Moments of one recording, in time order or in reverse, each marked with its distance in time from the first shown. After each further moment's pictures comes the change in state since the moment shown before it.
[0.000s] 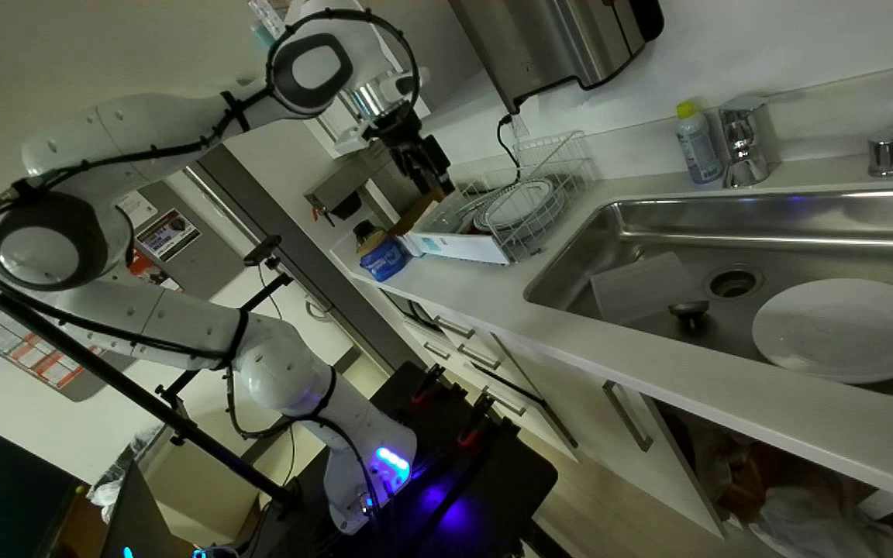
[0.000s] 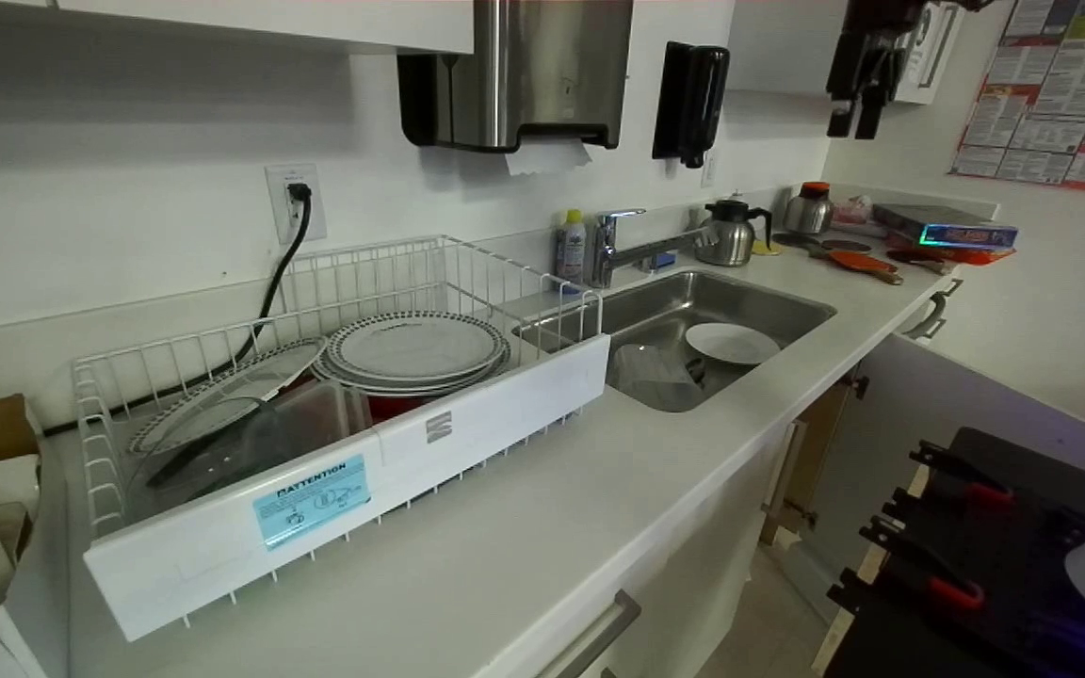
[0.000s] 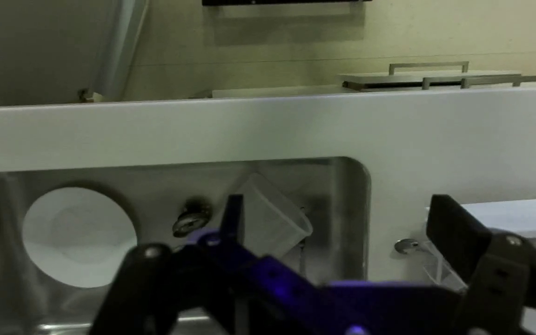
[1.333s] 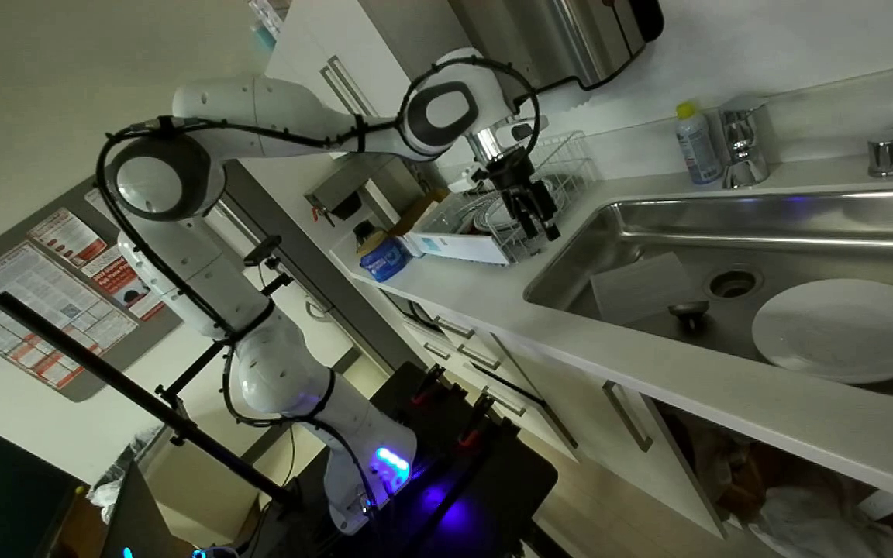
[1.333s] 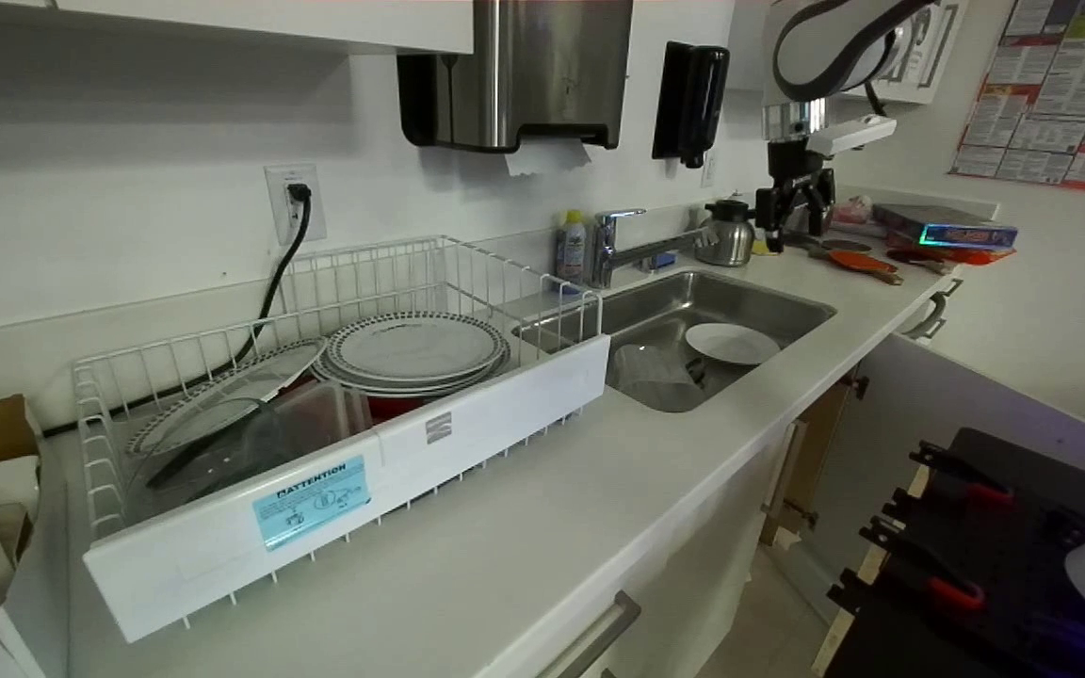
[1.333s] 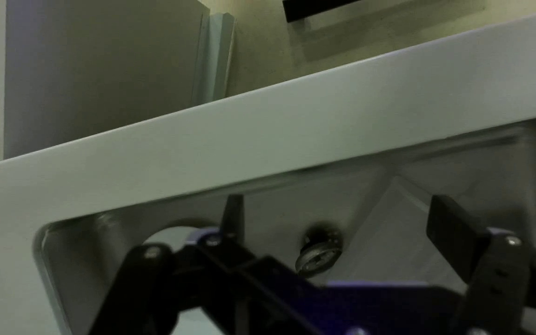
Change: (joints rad) arm -0.107 0.489 -0.014 0.095 -0.192 0.287 0.208
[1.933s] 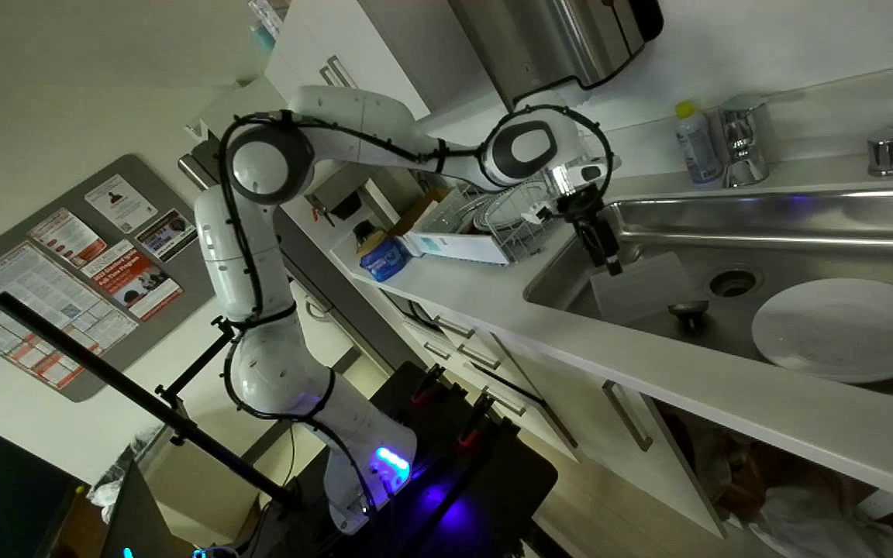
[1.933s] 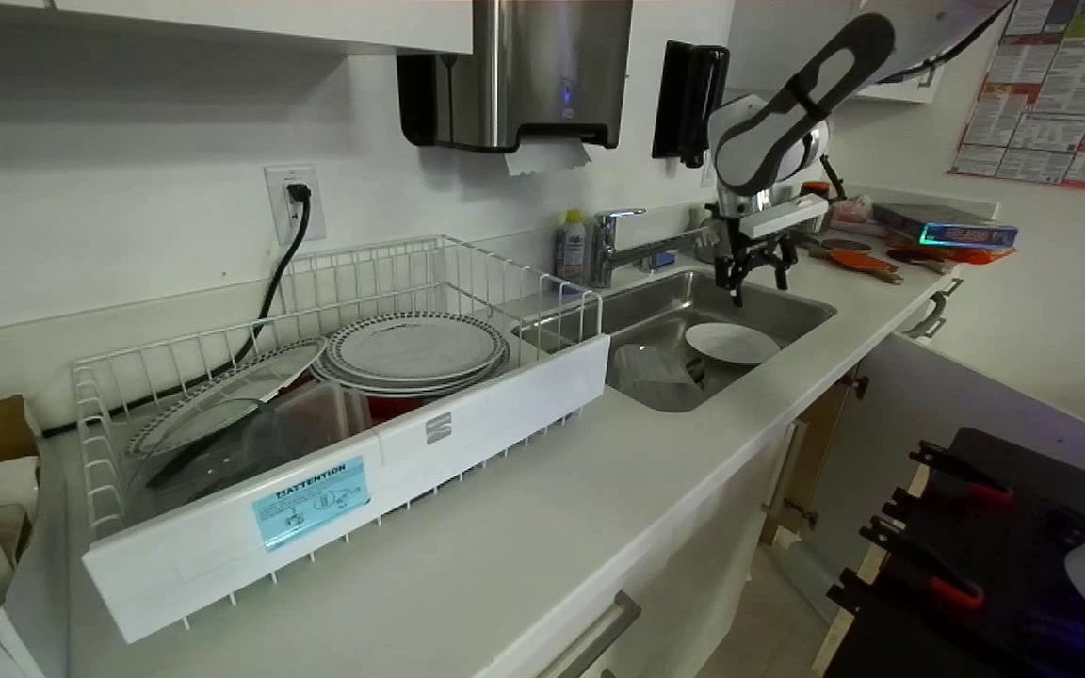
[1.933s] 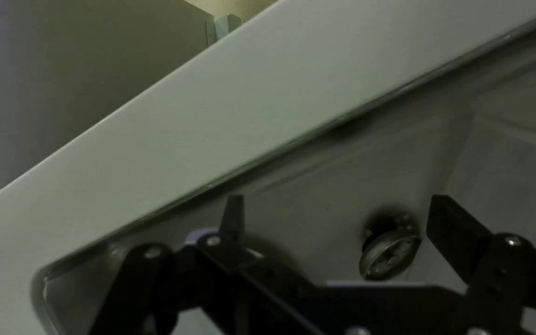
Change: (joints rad) arm -0.001 0.414 -0.048 0.237 -0.001 0.120 0.244
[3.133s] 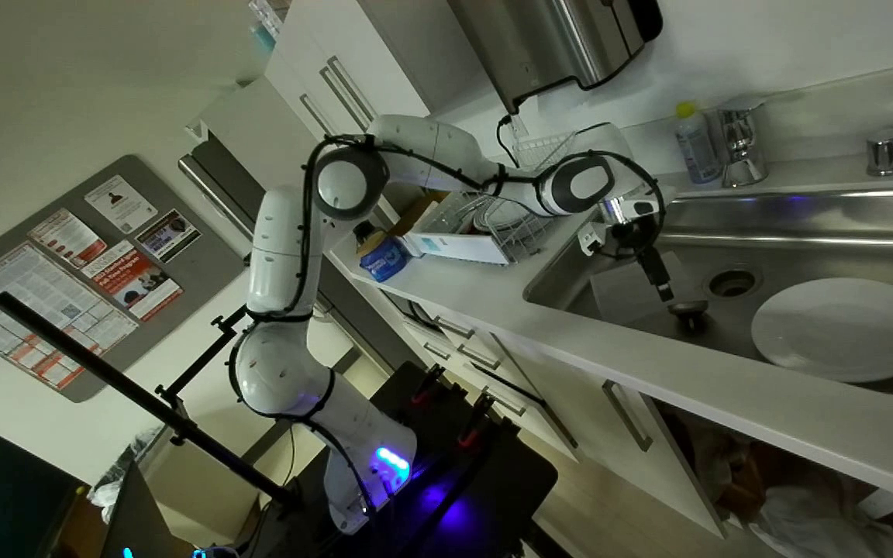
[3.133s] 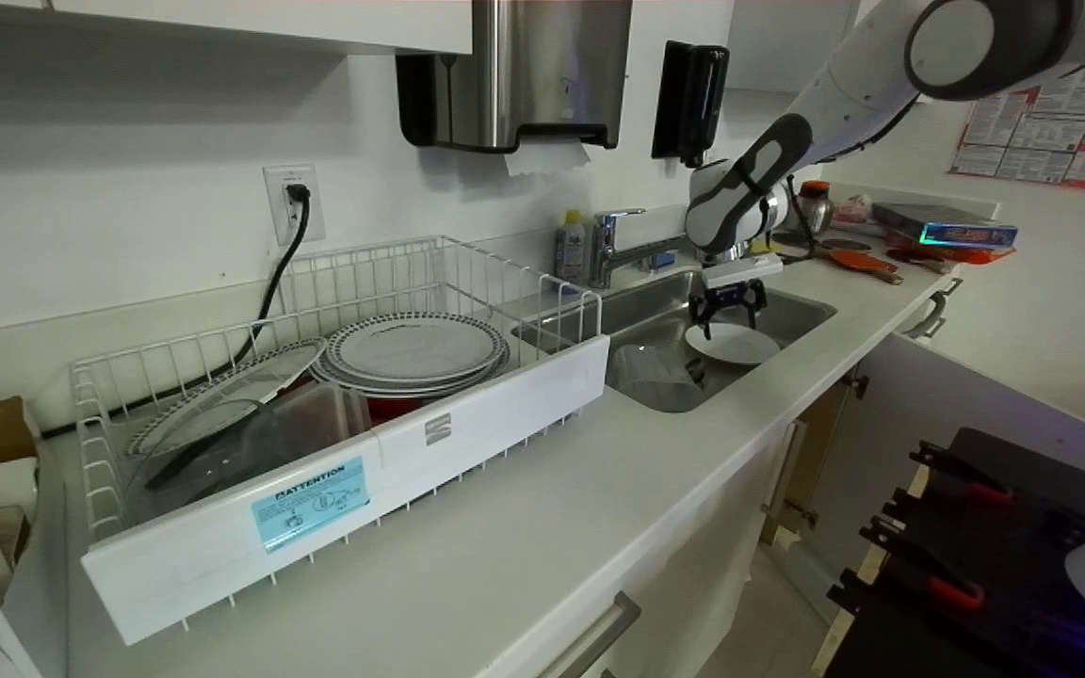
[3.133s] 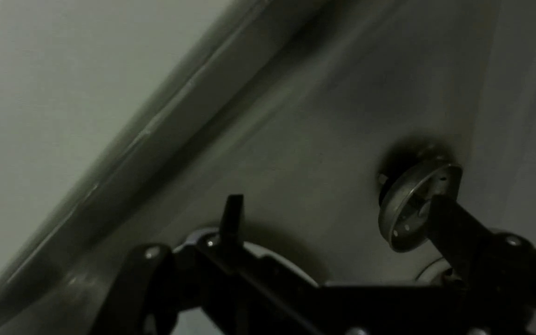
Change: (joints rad) arm -0.006 0.357 -0.056 0.287 0.144 0.115 0.134
